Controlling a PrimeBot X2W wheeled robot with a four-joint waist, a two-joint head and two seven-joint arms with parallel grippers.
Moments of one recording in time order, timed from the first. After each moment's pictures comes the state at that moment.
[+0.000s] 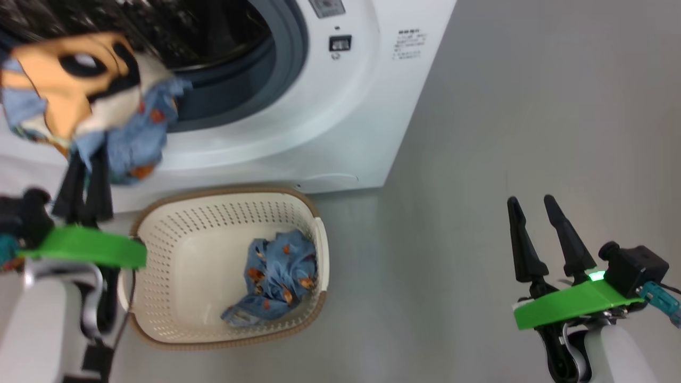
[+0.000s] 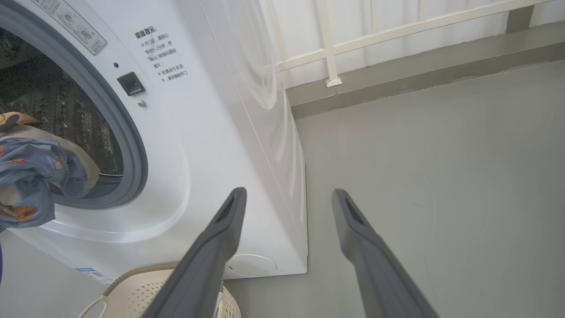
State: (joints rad) left arm -0.43 0.19 -0.03 0.27 -0.30 -0.13 -0.25; right arm -0.21 -0.08 0.01 0.19 0.38 0.13 -0.26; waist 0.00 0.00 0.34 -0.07
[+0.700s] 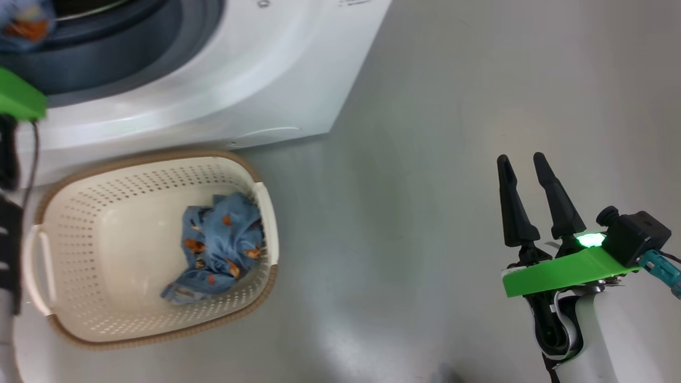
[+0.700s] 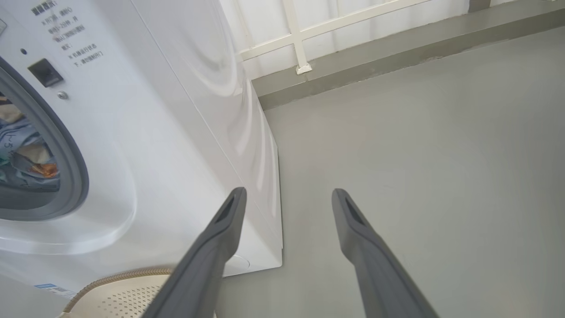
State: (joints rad) left arm -0.99 0.30 -0.08 0.69 -0.32 -0.13 -0.26; right arm -0.31 -0.05 0.04 0.16 0.44 0.13 -0.26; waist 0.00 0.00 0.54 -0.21
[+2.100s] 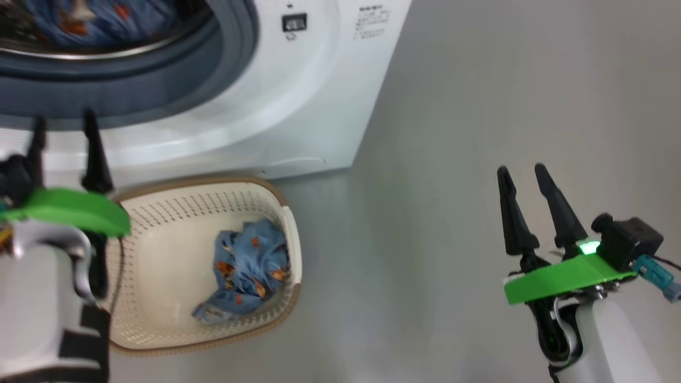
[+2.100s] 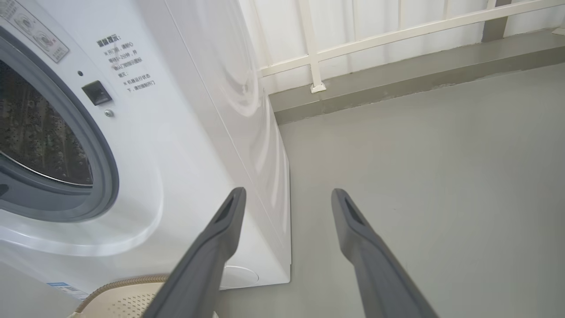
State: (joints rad) left arm -0.67 0.14 0.08 0.59 -0.21 -0.13 -0.26; right arm -0.31 -0.05 0.02 0.20 0.37 0.13 -0.26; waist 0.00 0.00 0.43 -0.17
